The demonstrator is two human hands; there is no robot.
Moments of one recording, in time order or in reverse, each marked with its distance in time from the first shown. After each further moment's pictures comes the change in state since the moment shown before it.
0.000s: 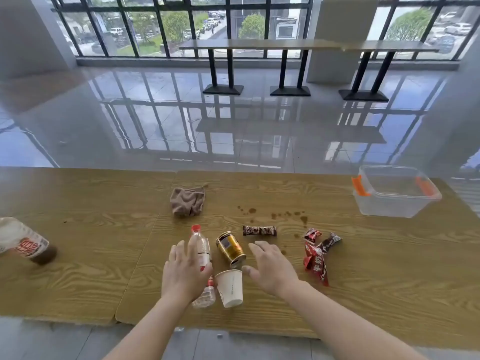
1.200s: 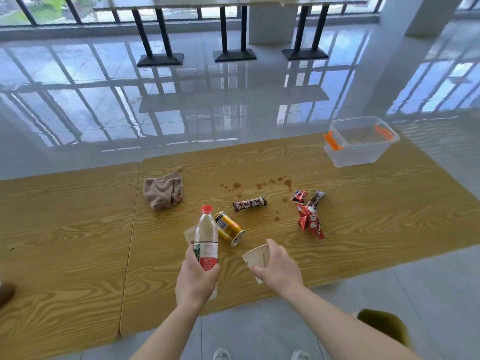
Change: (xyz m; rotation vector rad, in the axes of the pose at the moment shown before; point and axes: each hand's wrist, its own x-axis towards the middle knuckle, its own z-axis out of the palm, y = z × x) left_hand -0.005 -0.072 0.058 -0.473 -0.161 -0.280; right_hand 0.010 -0.028 0.110 0.262 -0.018 0.509
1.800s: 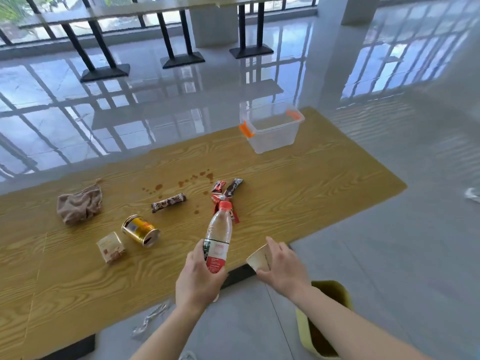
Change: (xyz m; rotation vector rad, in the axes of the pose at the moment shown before) left_hand -0.071 0.057 0.050 0.168 -0.148 0.411; right_hand -0.081 0.101 -0.043 -0.050 0.215 0.037
